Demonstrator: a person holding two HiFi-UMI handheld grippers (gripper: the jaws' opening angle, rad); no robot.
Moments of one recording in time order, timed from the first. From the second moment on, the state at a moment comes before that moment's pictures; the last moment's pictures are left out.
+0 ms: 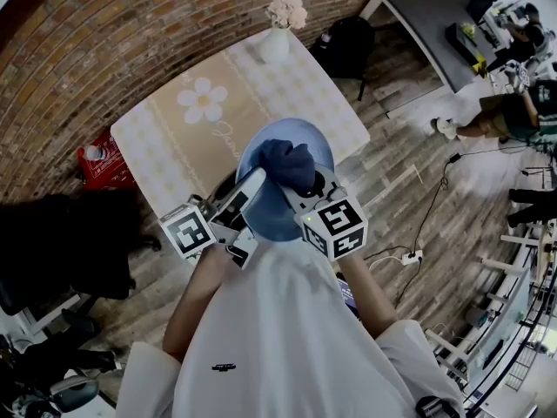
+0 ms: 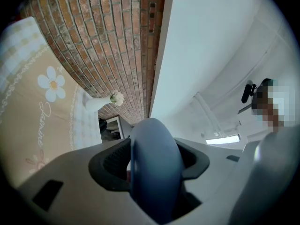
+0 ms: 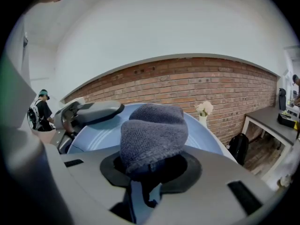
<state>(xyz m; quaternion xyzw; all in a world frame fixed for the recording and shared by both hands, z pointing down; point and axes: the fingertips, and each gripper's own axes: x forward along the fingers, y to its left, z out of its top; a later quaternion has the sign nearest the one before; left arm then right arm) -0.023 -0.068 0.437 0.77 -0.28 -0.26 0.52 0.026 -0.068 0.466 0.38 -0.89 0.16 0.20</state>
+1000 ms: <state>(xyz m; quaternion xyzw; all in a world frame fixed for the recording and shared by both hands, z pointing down) -0.037 -0.074 0.432 0.77 -0.29 -0.27 0.50 0.020 -0.059 0.472 0.37 -0.89 0.15 0.23</state>
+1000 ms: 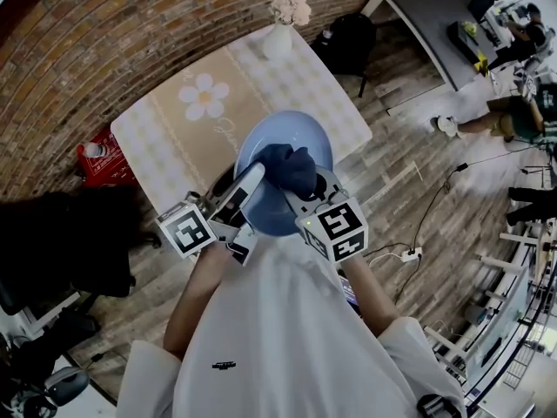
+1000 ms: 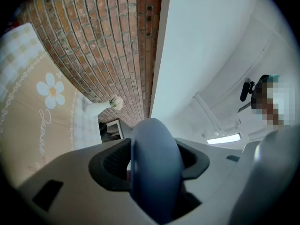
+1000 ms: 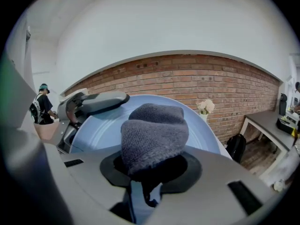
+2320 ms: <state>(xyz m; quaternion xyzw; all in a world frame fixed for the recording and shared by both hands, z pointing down) -0.023 -0.086 0.425 0.87 -0.45 -0.01 0.19 0.071 -0.088 0.455 0.49 -0.85 0.14 0.16</state>
